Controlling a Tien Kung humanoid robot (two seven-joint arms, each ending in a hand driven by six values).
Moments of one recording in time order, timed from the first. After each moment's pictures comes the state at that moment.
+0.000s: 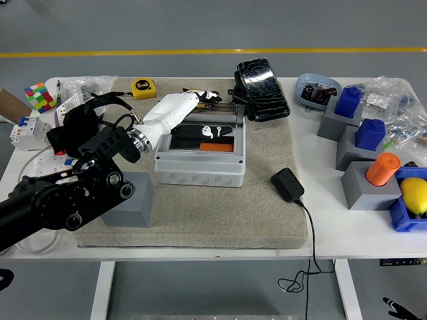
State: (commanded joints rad) left arm -0.78 0.27 -0.49 -1.12 1.60 0.31 0.02; right arm 0.21 -0.19 0.70 0.18 -0.29 -0.07 -0.13
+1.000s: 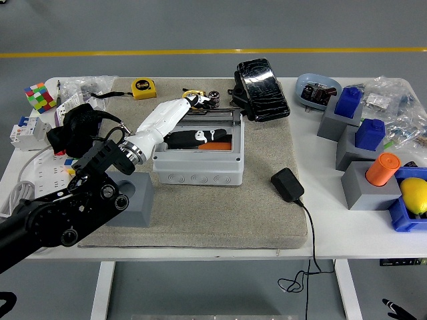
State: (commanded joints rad) left arm -0.66 0.26 -0.62 -1.17 1.62 0.32 -0.01; right arm 0.20 -0.18 0.70 0.18 -0.30 -0.07 -0.13
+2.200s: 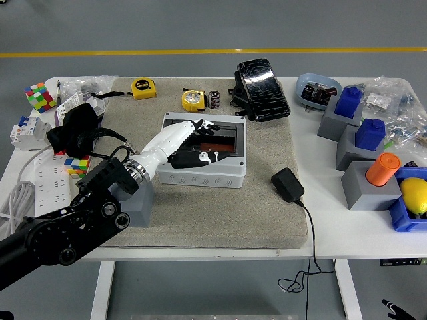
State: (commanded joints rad) left arm -0.58 0.26 -0.61 -1.25 1.59 0.29 0.02; right arm 0.20 -0.18 0.71 0.18 -0.30 -0.07 -0.13
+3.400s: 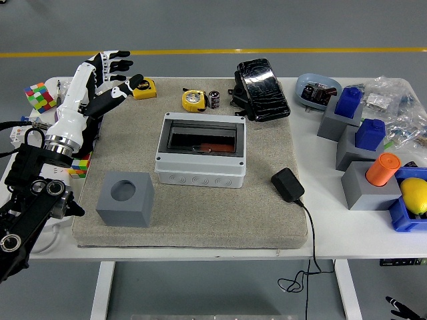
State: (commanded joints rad) left arm -0.34 0.25 -1.19 -1.37 1.33 0.28 -0.20; right arm 0.21 -0.19 0.73 0.18 -0.31 -0.07 -0.13
